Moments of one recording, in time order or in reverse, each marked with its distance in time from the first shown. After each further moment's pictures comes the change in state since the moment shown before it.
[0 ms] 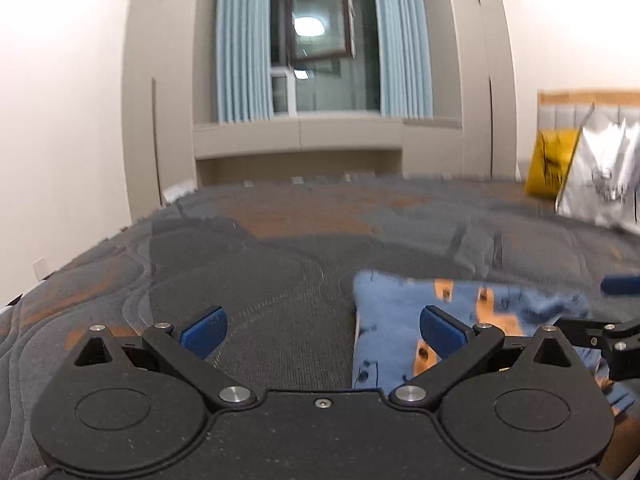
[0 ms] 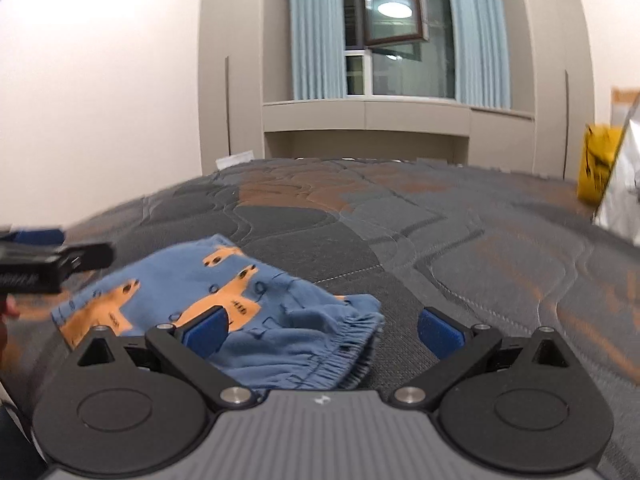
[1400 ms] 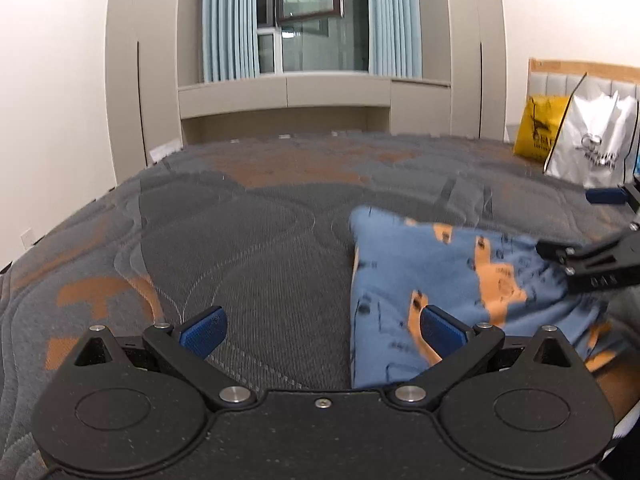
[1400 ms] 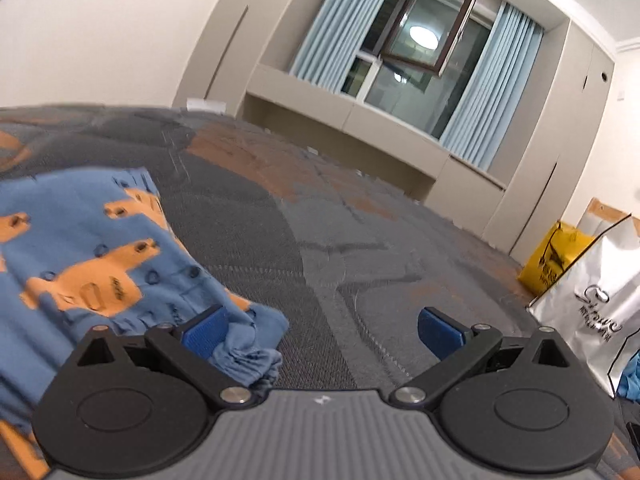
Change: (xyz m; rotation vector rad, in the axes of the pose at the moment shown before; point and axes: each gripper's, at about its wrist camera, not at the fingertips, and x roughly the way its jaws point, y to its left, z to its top) left arm -0.010 0.010 -0.022 -0.014 0.095 -0.045; right arm 0.054 0.006 0.005 -0.337 0.012 -0.219
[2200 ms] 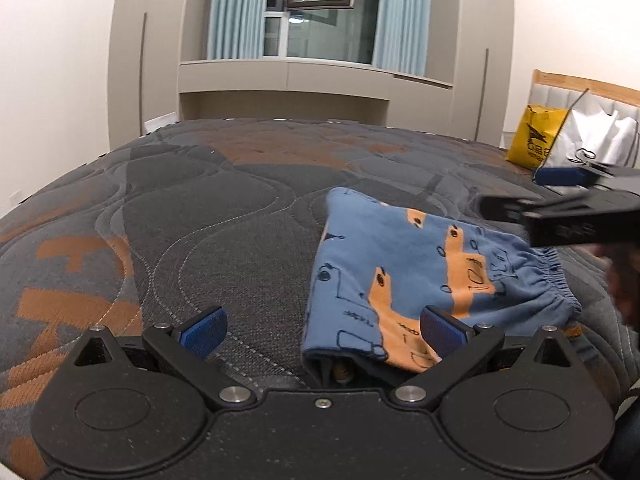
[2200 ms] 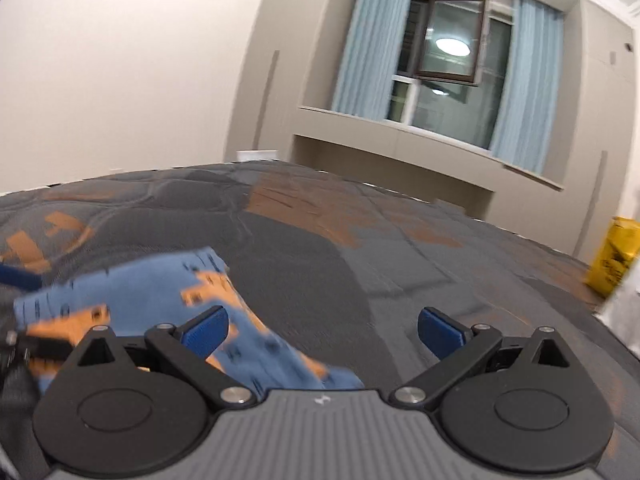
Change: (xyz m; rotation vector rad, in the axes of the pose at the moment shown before) left arm -0.001 -0.014 -0.013 -0.098 0.048 -0.031; right arm -0.005 -0.009 0.033 0.108 -0.084 0.245
